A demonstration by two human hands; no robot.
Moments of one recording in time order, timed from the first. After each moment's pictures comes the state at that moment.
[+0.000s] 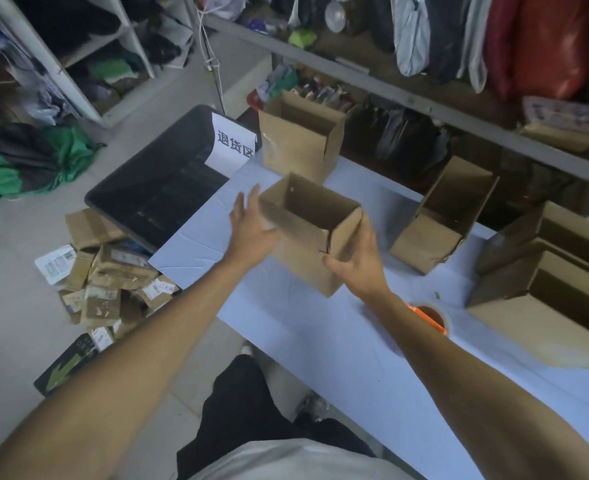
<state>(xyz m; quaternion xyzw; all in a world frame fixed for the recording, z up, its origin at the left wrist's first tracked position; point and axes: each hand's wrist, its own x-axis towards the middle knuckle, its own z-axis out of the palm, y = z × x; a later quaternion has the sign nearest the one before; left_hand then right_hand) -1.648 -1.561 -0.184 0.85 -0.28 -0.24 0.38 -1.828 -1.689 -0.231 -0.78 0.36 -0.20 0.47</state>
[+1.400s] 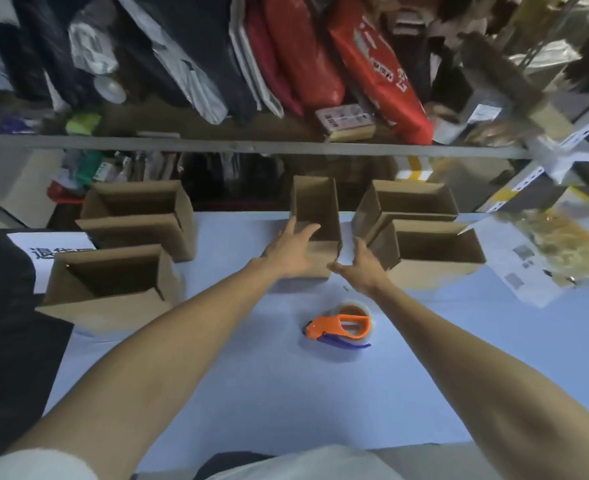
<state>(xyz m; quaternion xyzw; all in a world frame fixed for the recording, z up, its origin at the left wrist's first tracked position) -1.752 -1.794 -0.185 0.62 -0.72 -0.31 0.07 -1.939 -1.784 -0.194 -0.63 0.69 -0.10 0.34</state>
